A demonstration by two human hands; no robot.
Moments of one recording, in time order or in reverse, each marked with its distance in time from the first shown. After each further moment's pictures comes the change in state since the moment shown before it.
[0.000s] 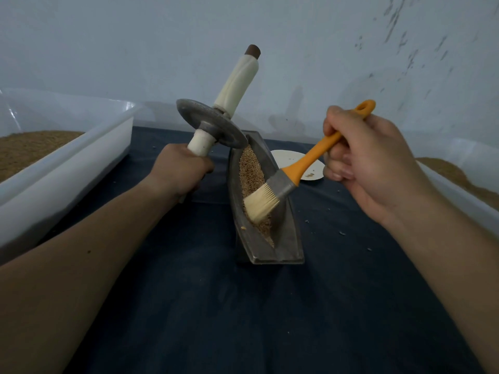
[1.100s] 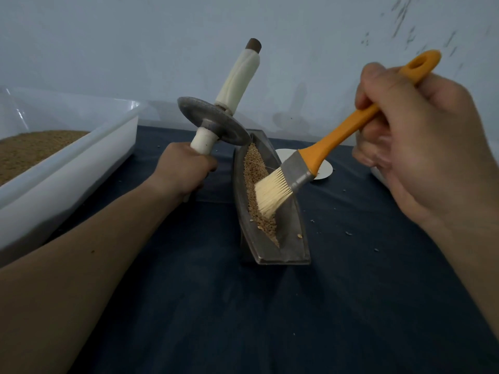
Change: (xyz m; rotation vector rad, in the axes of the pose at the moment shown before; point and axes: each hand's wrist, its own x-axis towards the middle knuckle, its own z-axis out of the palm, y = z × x) left_hand -0.003 0.002 -0.001 -0.024 0.012 -0.002; right_hand -0.018 -0.029 -0.003 -0.021 0.010 -0.263
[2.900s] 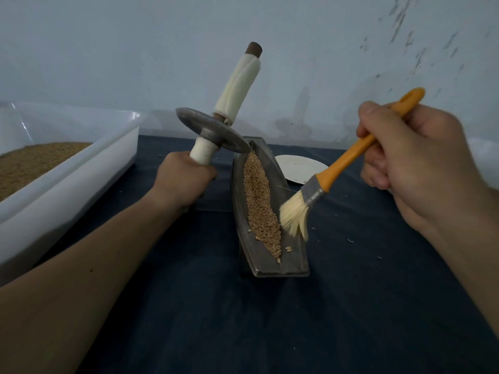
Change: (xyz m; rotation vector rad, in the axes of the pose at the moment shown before) left_hand 0.001 -0.003 0.000 0.064 0.035 0.030; right_hand 0.002 0.022 -0.019 -0.103 0.063 0.067
